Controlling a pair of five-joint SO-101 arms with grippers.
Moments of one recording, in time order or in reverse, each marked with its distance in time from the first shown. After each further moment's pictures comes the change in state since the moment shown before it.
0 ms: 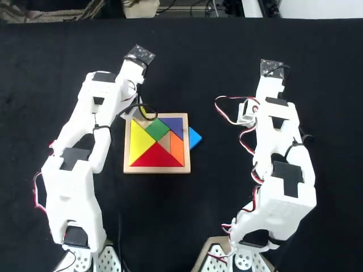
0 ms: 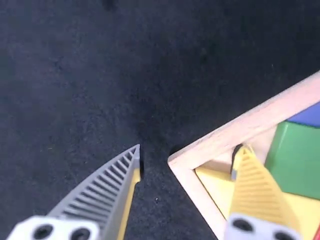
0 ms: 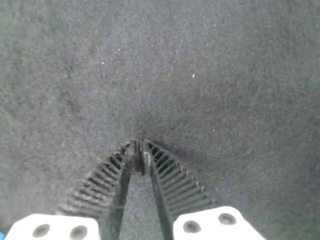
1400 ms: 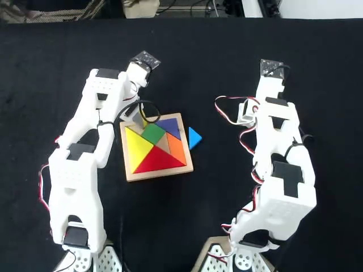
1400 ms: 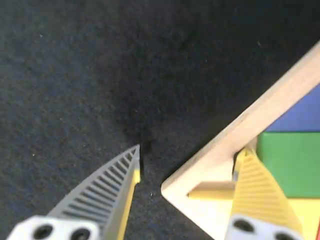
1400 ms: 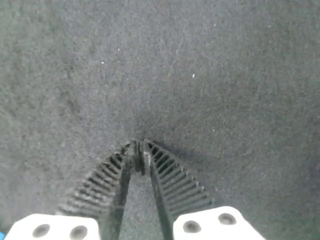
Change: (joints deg) left arm 0.4 7.4 -10.2 8.7 -4.0; right arm 0.0 0.0 0.0 0.0 0.0
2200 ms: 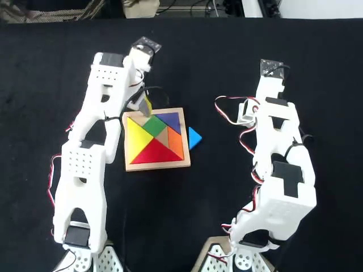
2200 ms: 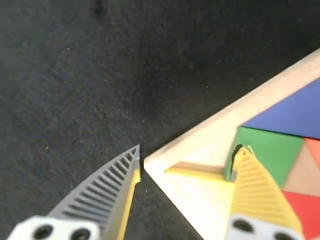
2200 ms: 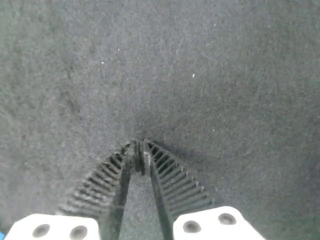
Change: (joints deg) left arm 1.3 11.7 -29.9 19.9 8.6; right arm 0.0 0.0 0.0 0.0 0.0
